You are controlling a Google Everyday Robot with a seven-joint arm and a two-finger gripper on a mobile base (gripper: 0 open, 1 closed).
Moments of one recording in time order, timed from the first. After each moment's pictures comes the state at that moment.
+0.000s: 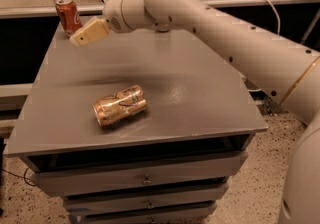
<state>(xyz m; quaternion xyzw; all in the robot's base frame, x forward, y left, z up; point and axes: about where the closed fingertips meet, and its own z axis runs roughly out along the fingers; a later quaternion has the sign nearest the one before) 0.705 0.175 0.948 -0.48 0.65 0.24 0.54</state>
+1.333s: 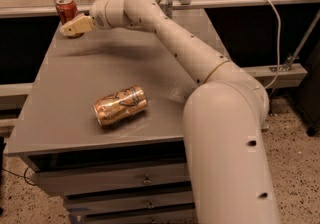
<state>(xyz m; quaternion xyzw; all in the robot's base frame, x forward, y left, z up) 0.829 0.252 0.900 -0.45 0.63 0.30 0.55</state>
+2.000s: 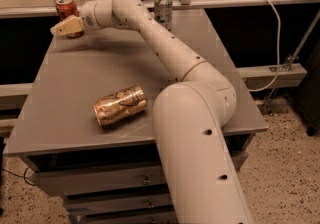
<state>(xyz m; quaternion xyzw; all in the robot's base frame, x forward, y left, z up) 0.850 0.294 0.883 -0.45 0.64 0.33 0.53</state>
